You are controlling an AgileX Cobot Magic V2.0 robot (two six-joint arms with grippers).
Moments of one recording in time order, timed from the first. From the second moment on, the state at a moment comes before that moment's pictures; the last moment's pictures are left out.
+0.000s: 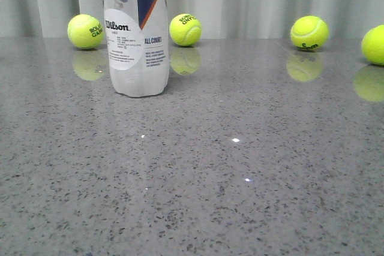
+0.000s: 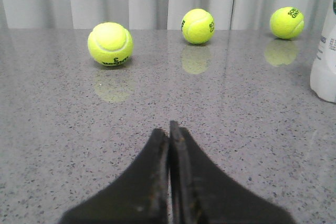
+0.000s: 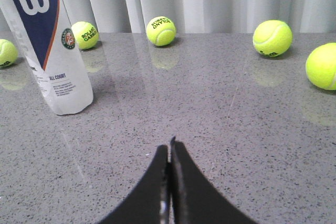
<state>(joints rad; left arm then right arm) -0.10 -0.01 0.00 0.01 0.16 0.00 0.34 0.19 -0.25 0.19 0.26 -0.02</state>
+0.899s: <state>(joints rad) -0.10 -0.01 0.00 0.01 0.15 0.00 0.31 0.19 -0.19 0.19 0.19 -0.02</state>
